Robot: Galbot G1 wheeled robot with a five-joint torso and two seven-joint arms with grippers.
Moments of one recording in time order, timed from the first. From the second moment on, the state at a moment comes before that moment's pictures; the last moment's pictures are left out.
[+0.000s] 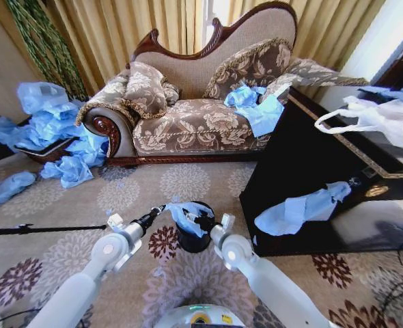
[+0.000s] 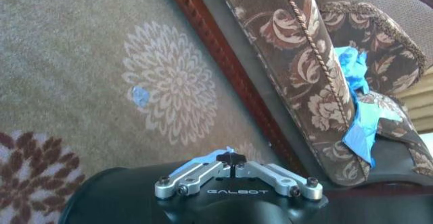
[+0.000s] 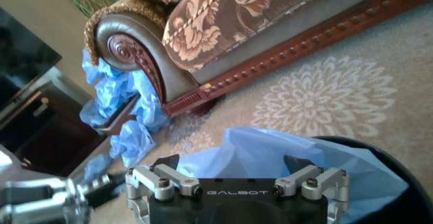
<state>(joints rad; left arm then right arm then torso) 1.27 -0.92 -0.41 -2.09 -1.76 0.19 -0.48 -0.83 1.18 -0.22 1.80 1.12 -0.24 0.34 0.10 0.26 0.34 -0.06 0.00</state>
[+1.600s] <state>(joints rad) 1.10 -0.88 -0.30 -2.04 -1.75 0.19 -0.47 -0.96 1.08 -0.03 1.56 0.34 0.21 -0.06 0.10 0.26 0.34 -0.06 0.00</state>
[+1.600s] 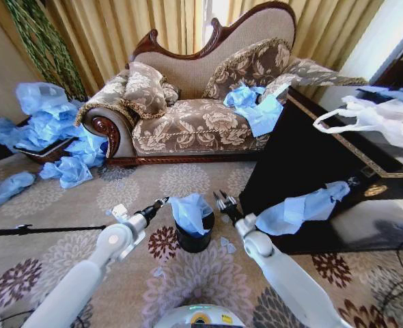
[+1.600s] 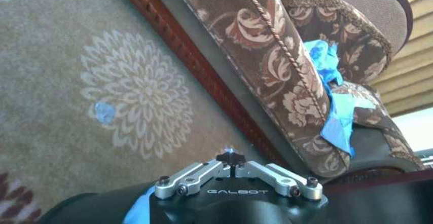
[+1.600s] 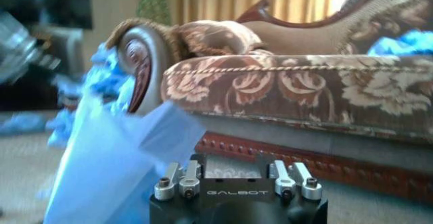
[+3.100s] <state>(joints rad) 1.15 -0.91 -0.29 -2.07 -1.74 0.20 -0.45 -0.72 1.14 -0.20 1.44 0.19 0.20 -0.01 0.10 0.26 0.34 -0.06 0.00</state>
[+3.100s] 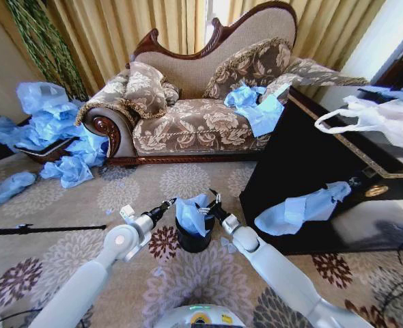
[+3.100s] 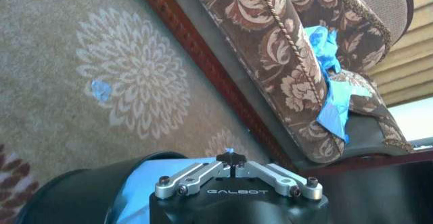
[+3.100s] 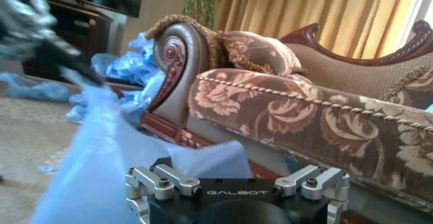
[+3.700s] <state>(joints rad) 1.19 -0.92 -0.30 -2.06 -1.71 0.21 -0.43 -0.64 1.20 -0.20 1.37 0.26 0.27 0.07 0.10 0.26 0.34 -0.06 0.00</state>
